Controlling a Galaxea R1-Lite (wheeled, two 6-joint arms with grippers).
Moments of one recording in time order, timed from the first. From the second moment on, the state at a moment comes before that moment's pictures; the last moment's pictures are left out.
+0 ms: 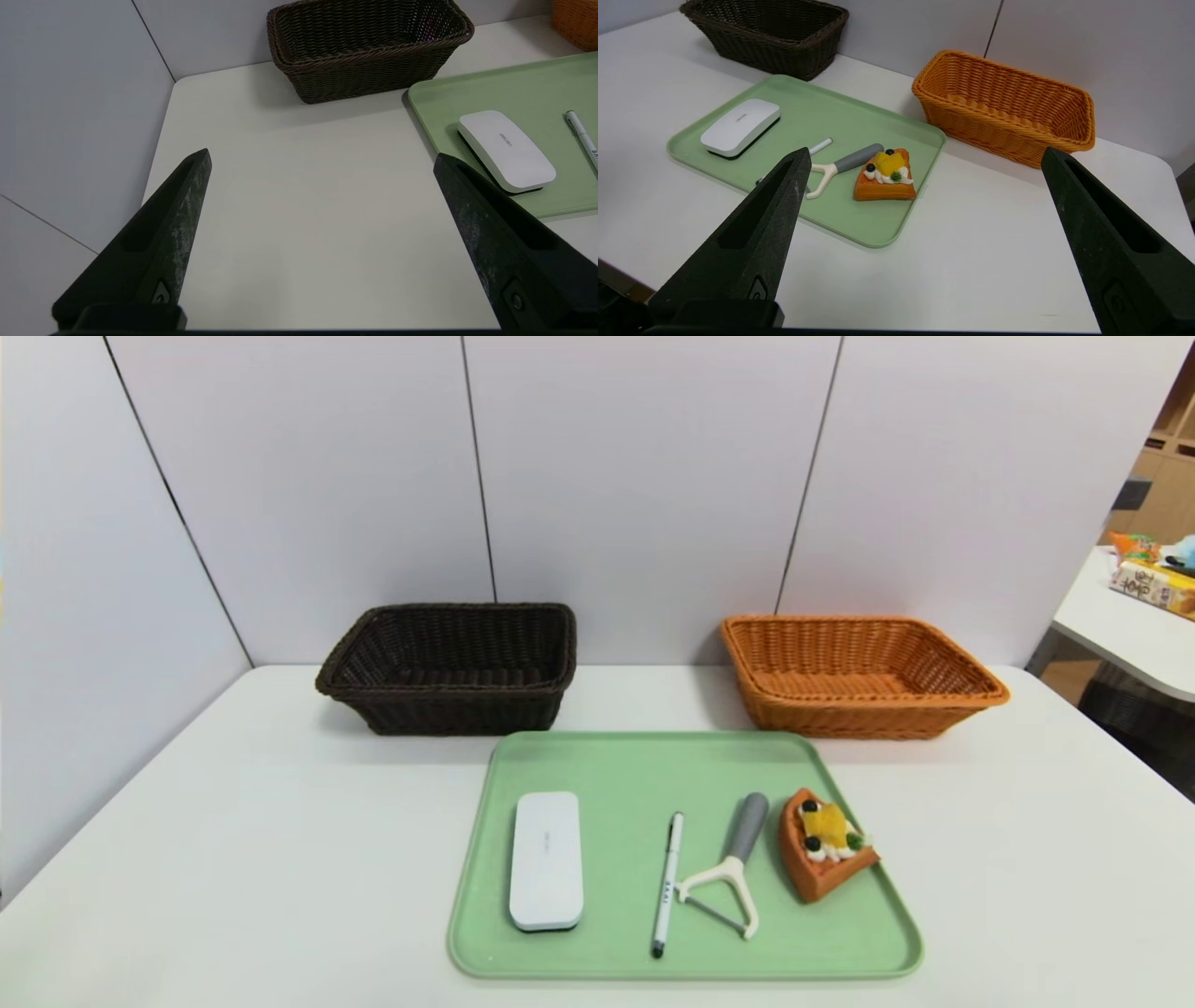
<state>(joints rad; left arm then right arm) 0.00 0.53 -0.70 0.29 -0.10 0.12 -0.01 0.48 -0.68 0.27 0.37 -0.16</state>
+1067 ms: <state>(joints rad) -0.12 1.00 -0.66 0.27 -0.23 -0.03 0.30 0.96 -0.68 0.15 0.28 -0.22</state>
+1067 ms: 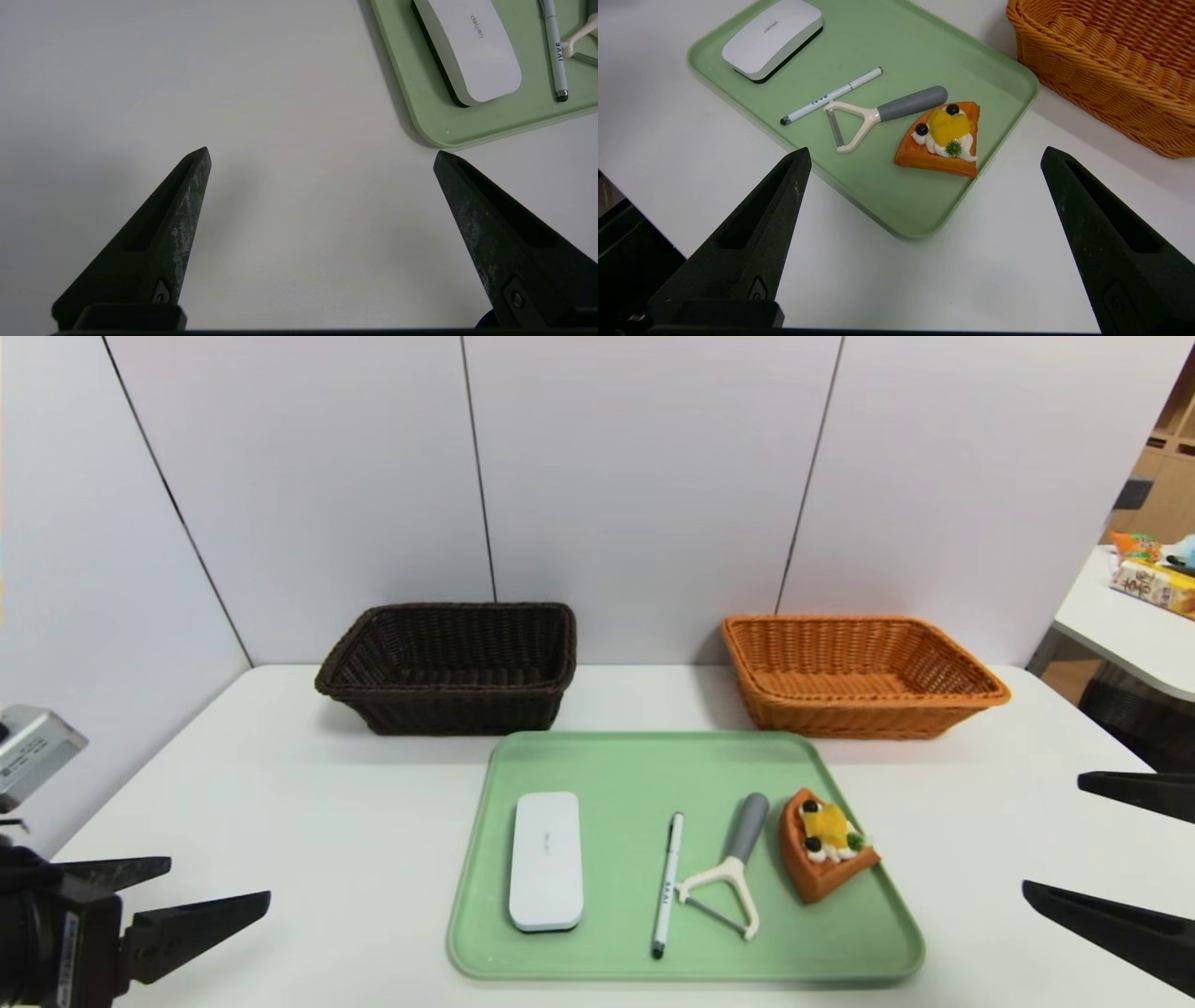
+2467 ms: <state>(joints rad) -0.45 1.25 -0.90 0.59 -0.12 -0.15 0.55 1.56 -1.42 0.87 0.00 0.24</state>
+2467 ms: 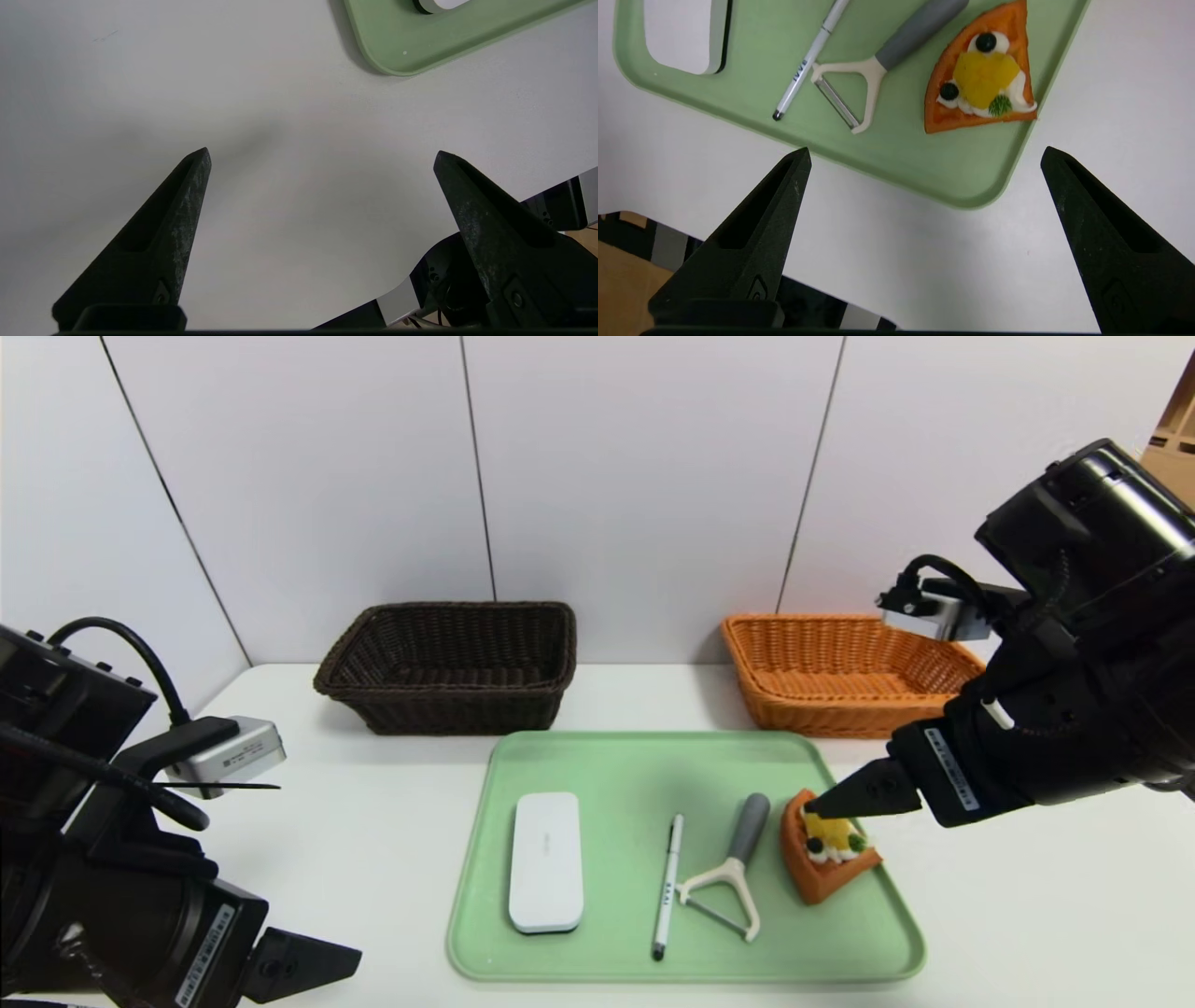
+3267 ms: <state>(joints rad) -0.46 1.22 -0.90 0.58 -0.12 -0.15 0.52 1.78 -1.59 1.07 0.01 0.26</state>
